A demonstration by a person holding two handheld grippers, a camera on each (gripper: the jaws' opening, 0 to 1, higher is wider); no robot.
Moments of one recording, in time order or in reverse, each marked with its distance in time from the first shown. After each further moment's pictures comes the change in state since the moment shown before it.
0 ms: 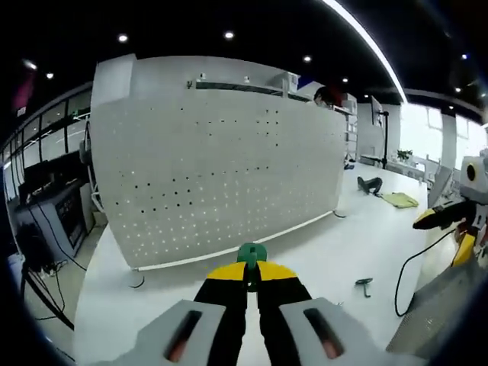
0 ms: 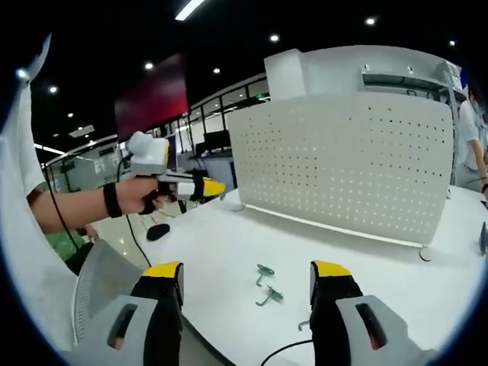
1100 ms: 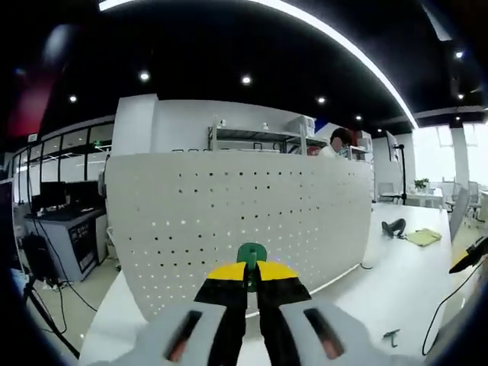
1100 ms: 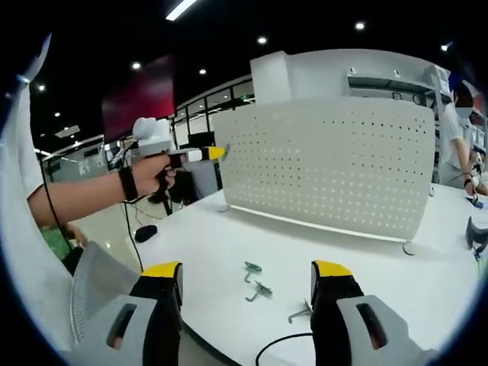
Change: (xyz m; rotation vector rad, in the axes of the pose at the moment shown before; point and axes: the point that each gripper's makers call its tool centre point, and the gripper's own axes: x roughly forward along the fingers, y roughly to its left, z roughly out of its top) left arm 0.028 0.035 0.079 -0.009 -0.254 0.101; right arm -0.017 -0.007 0.000 0.013 -0.005 -0.105
